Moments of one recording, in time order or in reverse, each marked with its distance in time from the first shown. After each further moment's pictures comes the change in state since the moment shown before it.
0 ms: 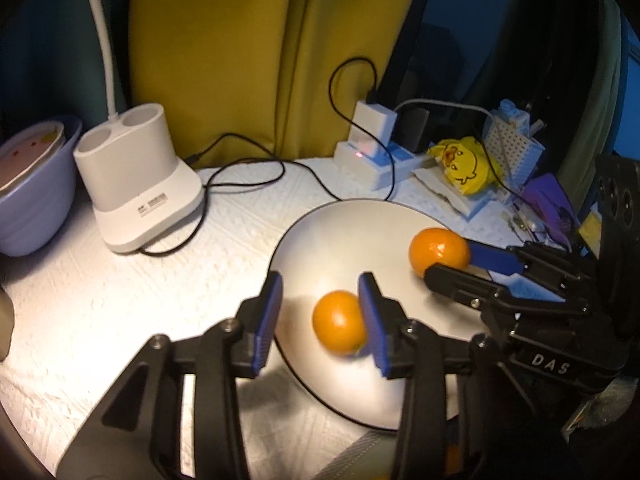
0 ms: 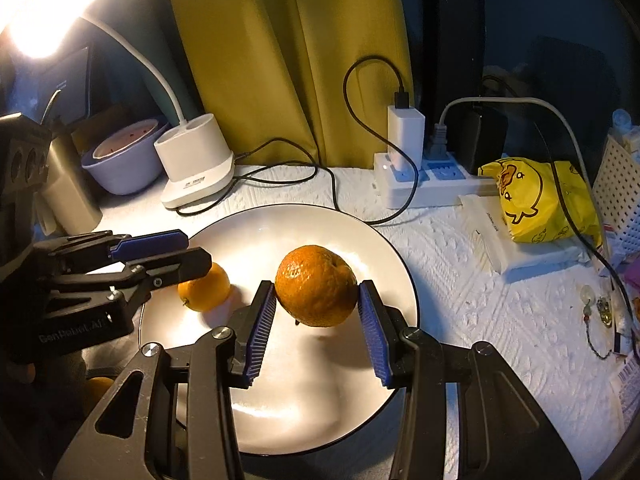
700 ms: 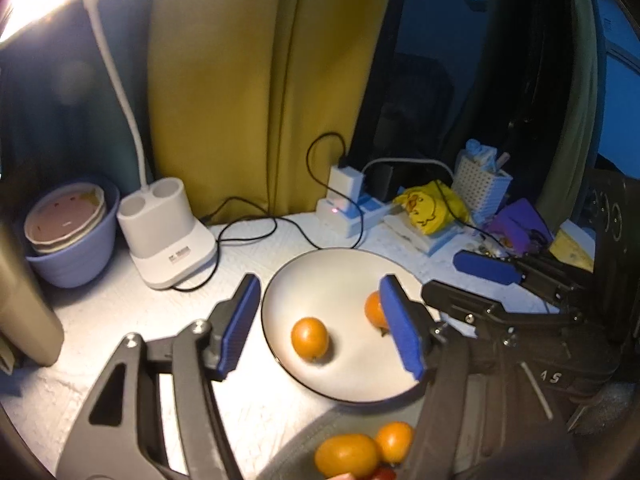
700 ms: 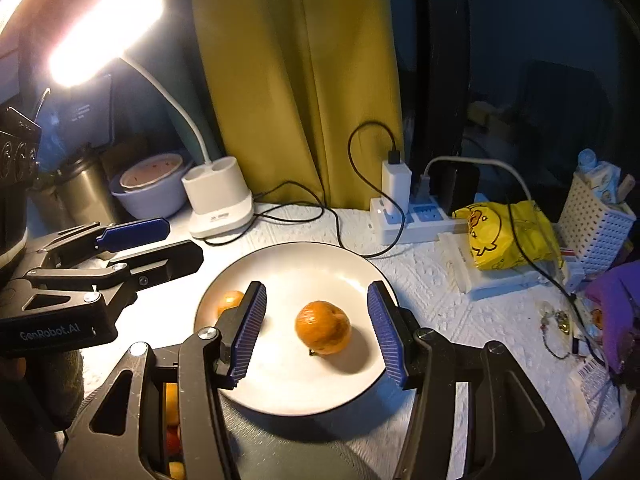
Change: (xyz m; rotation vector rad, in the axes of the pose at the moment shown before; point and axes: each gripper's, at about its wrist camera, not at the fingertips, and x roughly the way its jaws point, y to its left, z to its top) left arm -0.084 -0.027 0.010 0.052 -0.151 0.018; right arm -0.066 0.015 0.010 -0.018 -0.099 -0.022
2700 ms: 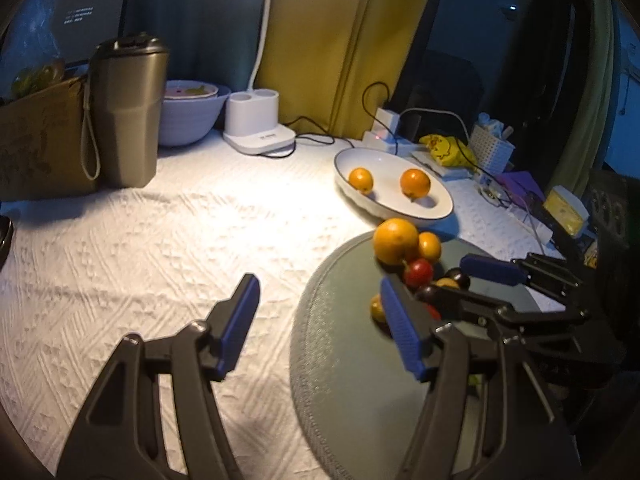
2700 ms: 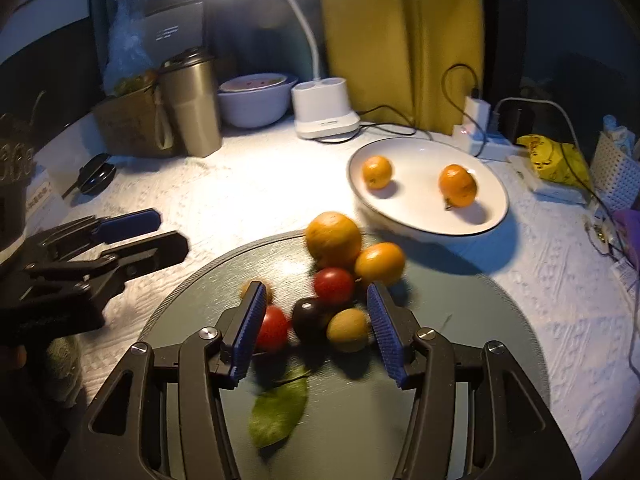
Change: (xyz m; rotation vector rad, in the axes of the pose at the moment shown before) left arm -0.116 0.048 -0.135 -0.133 0.060 0.071; right arm -0.048 0.126 -0.100 -0.078 0.143 0.096
